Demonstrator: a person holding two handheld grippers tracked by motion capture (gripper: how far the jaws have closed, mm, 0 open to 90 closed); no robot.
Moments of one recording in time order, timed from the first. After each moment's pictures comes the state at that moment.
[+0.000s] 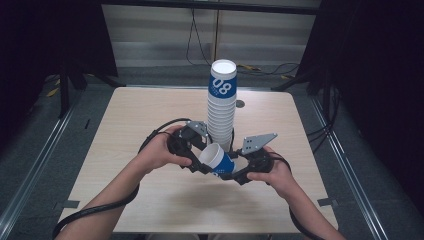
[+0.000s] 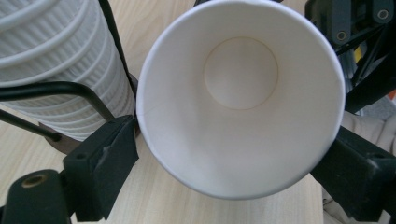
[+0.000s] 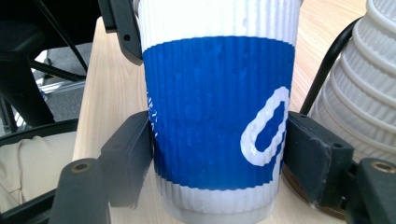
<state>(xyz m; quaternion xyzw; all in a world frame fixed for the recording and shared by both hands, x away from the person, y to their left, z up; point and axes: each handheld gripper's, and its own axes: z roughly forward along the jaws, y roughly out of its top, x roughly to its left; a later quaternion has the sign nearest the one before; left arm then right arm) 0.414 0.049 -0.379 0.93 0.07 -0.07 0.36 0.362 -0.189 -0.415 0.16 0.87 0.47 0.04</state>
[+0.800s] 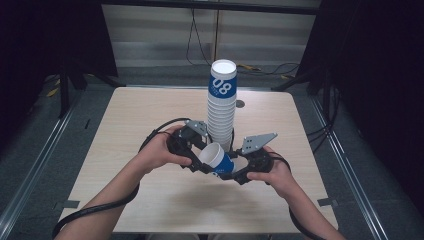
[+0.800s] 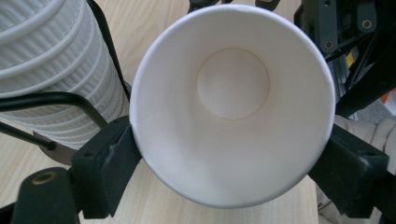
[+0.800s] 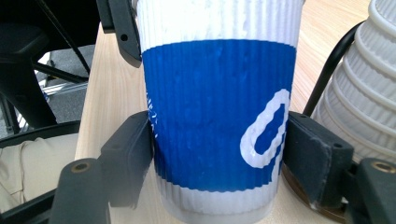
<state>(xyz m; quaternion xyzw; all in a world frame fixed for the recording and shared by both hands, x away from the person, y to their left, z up) 0.413 0.049 -0.377 0.92 0.07 -0.08 0.38 0.362 -0.188 -0.415 0.16 0.87 0.47 0.03</state>
